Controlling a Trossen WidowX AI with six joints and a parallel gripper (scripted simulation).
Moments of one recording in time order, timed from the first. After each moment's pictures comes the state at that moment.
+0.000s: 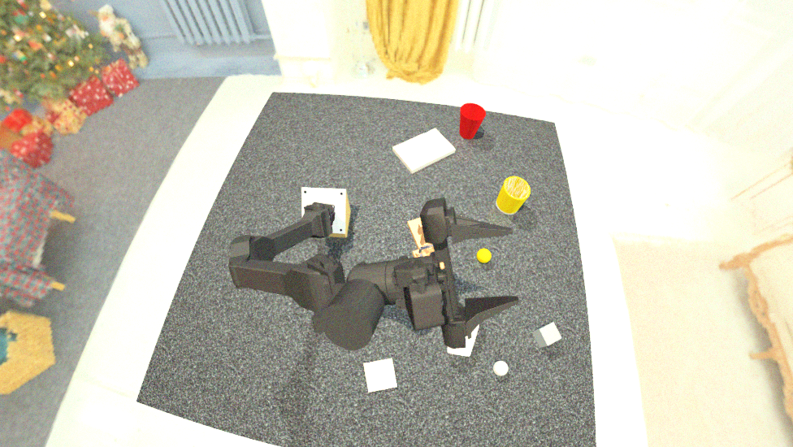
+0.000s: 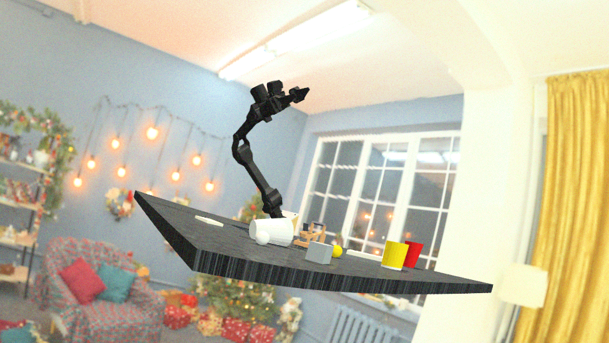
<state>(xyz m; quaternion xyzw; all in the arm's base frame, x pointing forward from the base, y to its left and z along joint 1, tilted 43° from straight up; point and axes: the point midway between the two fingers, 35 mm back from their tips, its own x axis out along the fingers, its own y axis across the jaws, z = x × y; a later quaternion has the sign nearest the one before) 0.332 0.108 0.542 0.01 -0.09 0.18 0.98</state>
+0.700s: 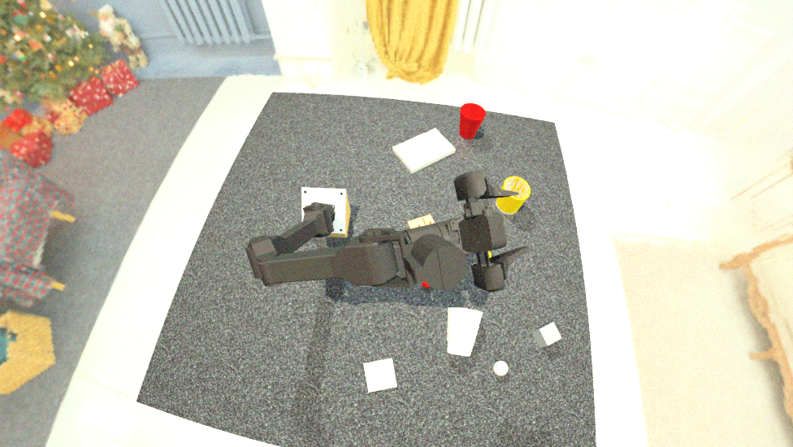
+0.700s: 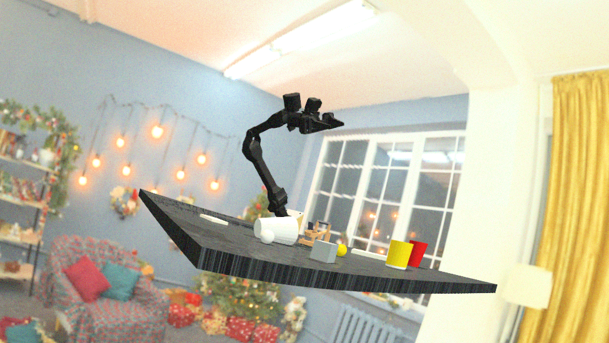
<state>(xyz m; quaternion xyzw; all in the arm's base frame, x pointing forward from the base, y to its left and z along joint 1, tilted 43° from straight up) 0.392 0.140 0.411 -0.14 0.11 0.17 0.97</state>
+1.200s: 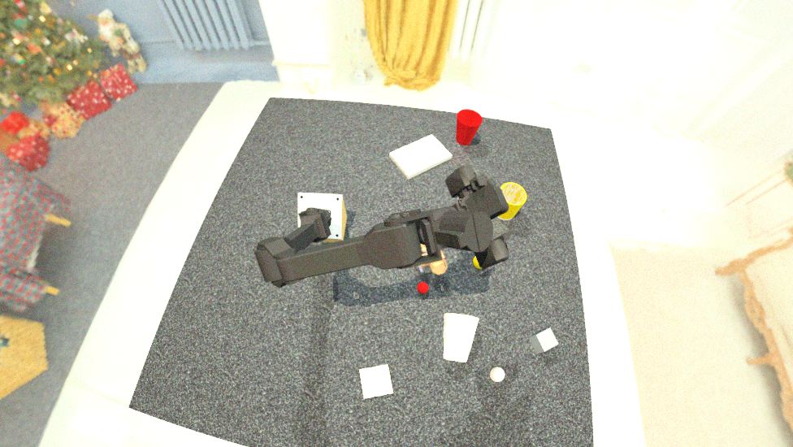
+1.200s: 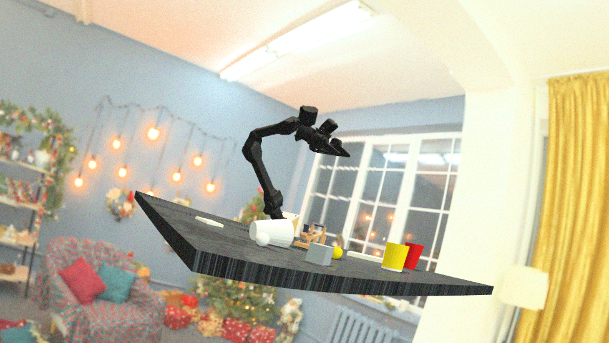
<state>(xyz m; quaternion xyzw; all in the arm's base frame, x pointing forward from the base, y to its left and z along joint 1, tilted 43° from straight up) 0.405 0.151 0.313 -0.28 0.25 0.18 0.91</state>
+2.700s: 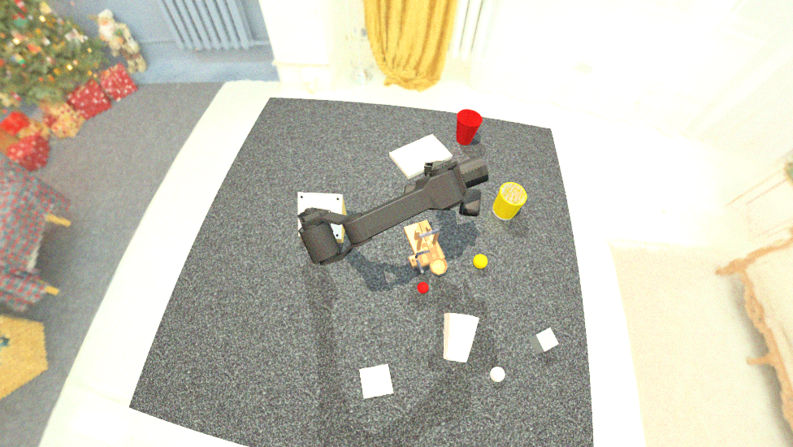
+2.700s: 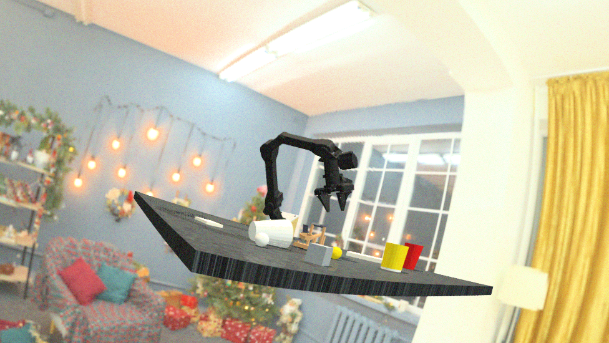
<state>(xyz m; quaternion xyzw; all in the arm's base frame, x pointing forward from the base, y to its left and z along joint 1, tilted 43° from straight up) 0.340 0.117 0.108 -0.67 0.52 0.33 0.43</state>
